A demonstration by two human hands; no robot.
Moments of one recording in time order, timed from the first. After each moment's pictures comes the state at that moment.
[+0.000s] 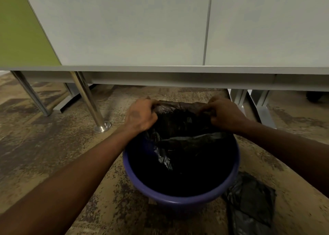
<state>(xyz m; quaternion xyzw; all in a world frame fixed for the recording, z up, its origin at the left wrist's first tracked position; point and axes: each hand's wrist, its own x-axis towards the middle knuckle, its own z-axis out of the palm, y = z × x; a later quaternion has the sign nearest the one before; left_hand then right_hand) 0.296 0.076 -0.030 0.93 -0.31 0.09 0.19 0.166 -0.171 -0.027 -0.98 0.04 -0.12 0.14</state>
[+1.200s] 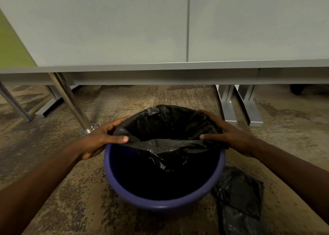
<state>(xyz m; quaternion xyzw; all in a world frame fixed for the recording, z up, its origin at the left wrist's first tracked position) 0.302 0.162 -0.064 0.68 -0.25 -0.37 0.58 0.105 -0.204 -0.080 -0.82 0.04 0.01 0.57</state>
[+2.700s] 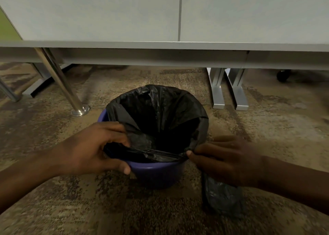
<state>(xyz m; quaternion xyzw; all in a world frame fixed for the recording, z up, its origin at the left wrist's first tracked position) 0.186 0.183 -0.039 0.76 -0.62 -0.04 0.19 -0.011 -0.136 -0.064 -0.90 -0.34 -0.28 -0.02</state>
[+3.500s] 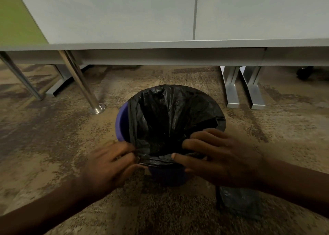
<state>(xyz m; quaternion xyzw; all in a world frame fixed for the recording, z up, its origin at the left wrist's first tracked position) 0.132 0.210 -0.086 0.75 -0.58 0.27 0.16 0.006 -0.090 -0.057 -0.88 -0.36 -0.29 -0.06</state>
